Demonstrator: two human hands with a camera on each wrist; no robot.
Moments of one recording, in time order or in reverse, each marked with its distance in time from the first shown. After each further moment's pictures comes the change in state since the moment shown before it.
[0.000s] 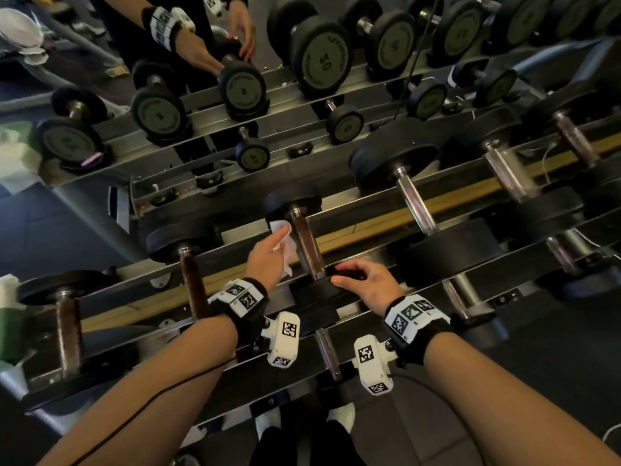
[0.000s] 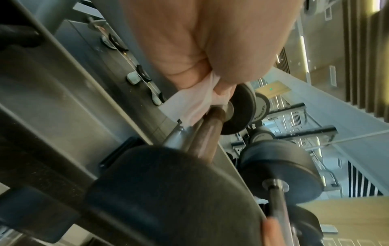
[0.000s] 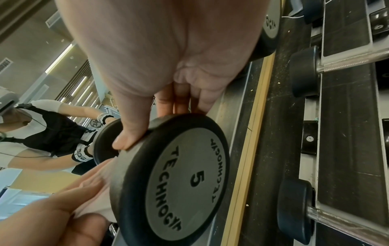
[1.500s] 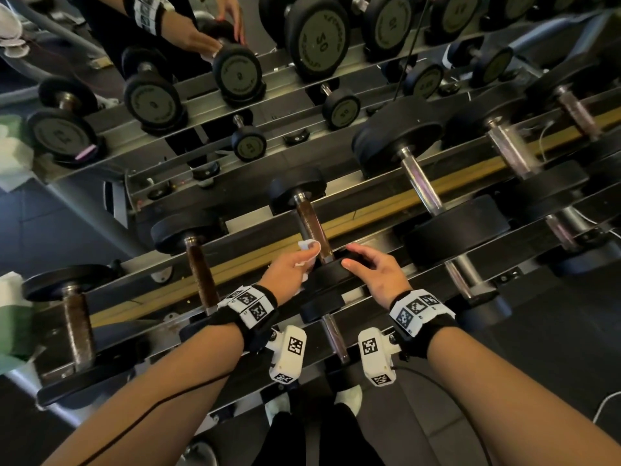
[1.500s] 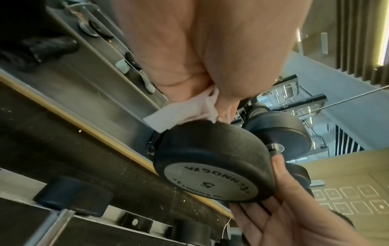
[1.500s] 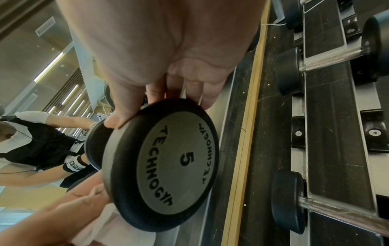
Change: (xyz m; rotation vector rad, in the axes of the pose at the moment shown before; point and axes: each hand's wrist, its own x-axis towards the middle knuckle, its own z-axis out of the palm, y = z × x) left_hand -0.035 -0.017 0.007 -0.342 -0.434 -0.222; right_hand -0.015 0.005 0.018 0.127 0.109 0.007
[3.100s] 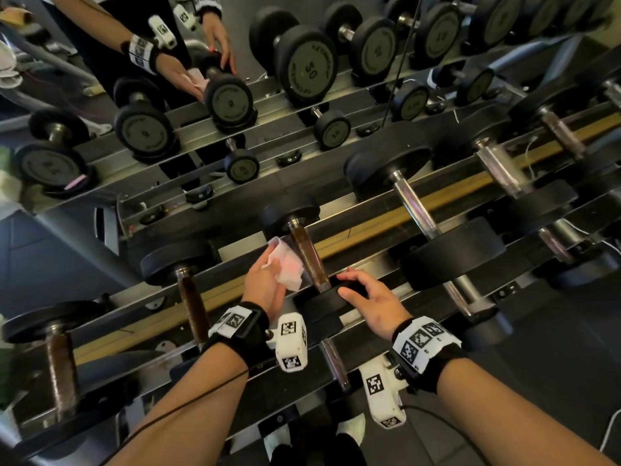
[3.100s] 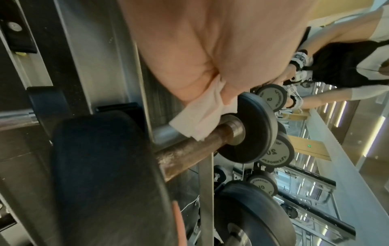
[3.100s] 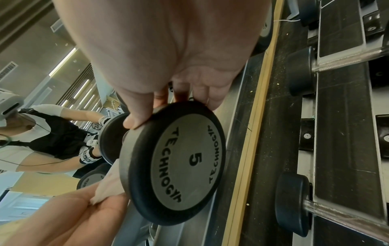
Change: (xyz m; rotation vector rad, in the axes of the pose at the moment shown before) left_hand 0.031 0.006 -0.018 -0.596 0.351 0.063; right_hand 0.002 -0.001 0.000 -0.149 -0.077 -0.039
